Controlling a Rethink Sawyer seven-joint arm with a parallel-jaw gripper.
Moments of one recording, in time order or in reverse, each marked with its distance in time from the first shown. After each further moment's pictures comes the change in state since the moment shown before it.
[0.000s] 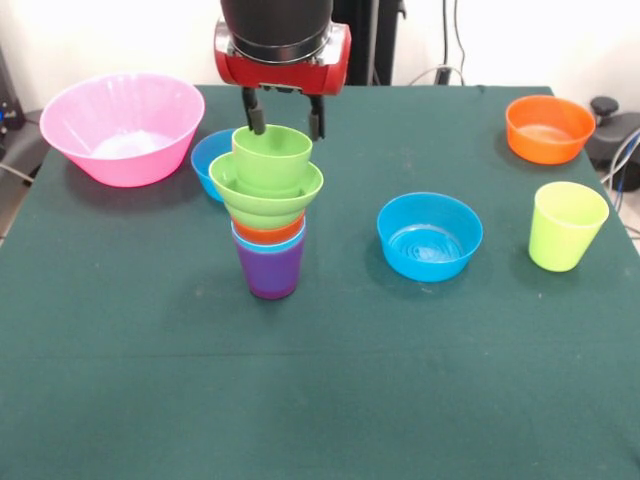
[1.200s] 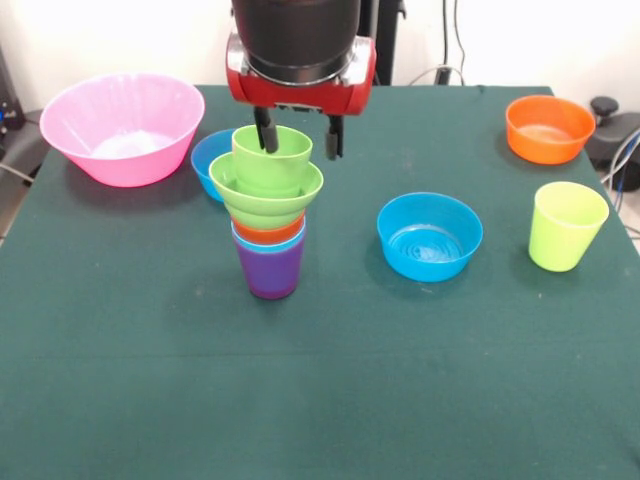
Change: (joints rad) arm 0.053 0.110 0.005 -0.254 -0.007 0.176 0.000
